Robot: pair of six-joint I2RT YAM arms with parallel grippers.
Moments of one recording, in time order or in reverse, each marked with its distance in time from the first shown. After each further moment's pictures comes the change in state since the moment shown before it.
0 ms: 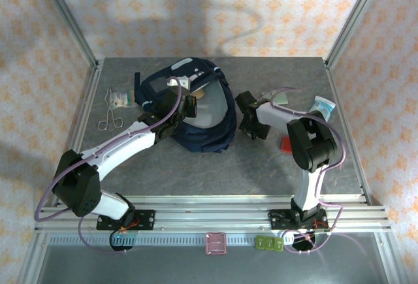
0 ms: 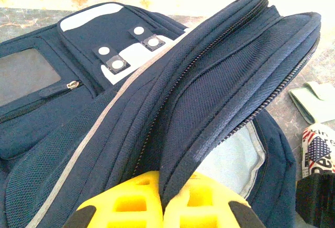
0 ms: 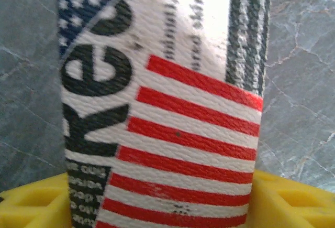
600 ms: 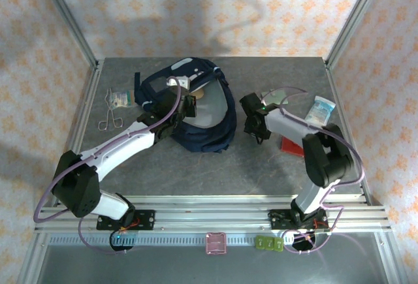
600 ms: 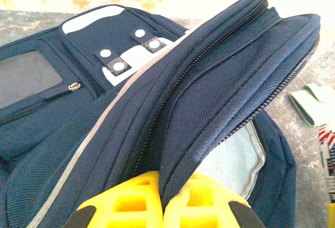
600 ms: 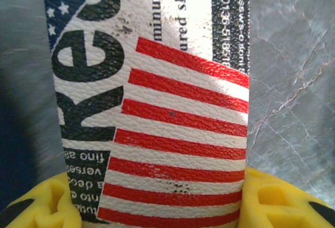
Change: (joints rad) left arm 0.000 -0.009 0.000 0.000 -0.005 0.001; right arm 0.032 -0.228 -0.114 0.026 -0.007 -0.099
